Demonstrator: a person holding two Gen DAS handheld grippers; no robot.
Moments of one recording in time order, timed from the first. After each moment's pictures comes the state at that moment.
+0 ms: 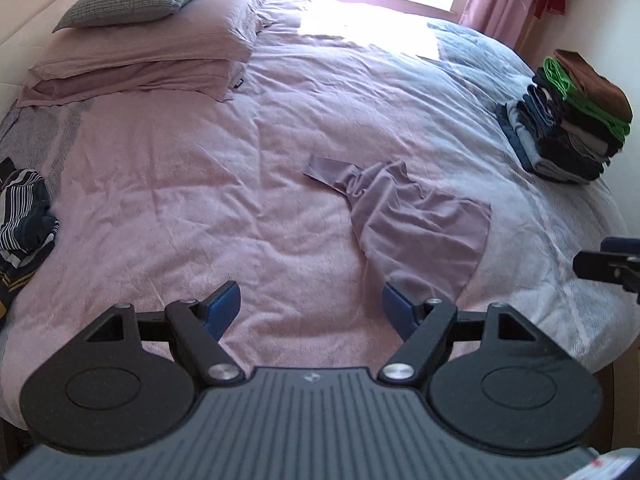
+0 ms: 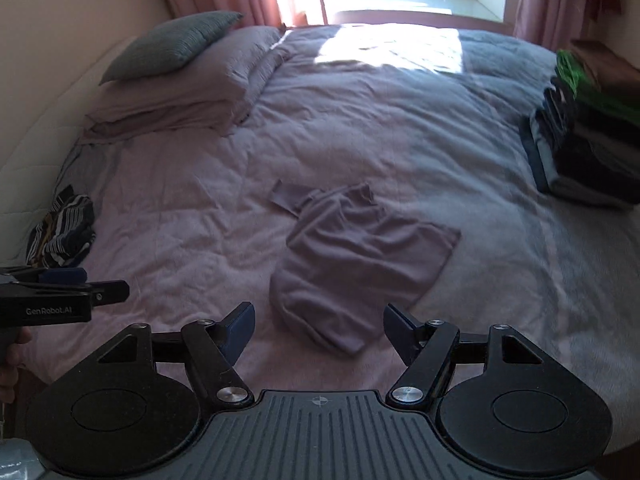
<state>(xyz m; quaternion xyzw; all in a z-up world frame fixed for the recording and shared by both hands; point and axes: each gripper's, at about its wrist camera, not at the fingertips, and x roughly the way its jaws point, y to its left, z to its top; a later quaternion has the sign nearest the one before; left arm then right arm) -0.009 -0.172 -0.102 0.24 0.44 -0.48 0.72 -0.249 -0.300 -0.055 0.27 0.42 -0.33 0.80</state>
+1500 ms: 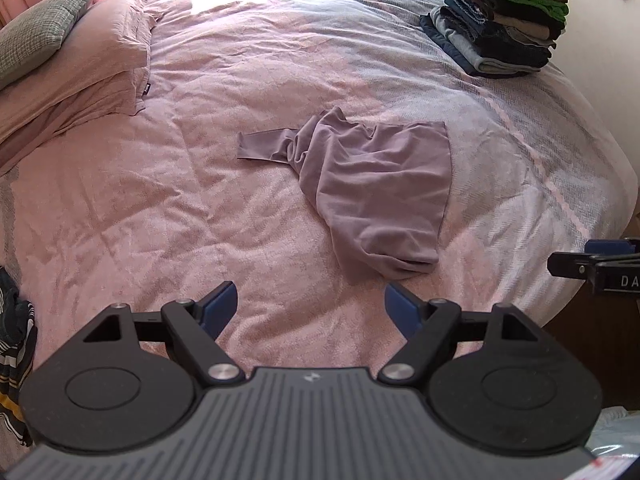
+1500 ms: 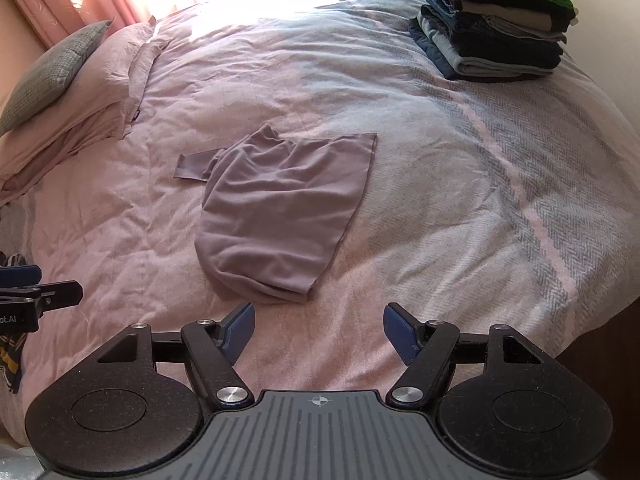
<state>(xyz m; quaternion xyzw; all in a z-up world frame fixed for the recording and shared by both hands) -0.020 -0.221 -0.122 0.37 0.41 -0.57 0.61 -0.281 -0.297 -0.107 0.38 0.41 -0.45 0.70</state>
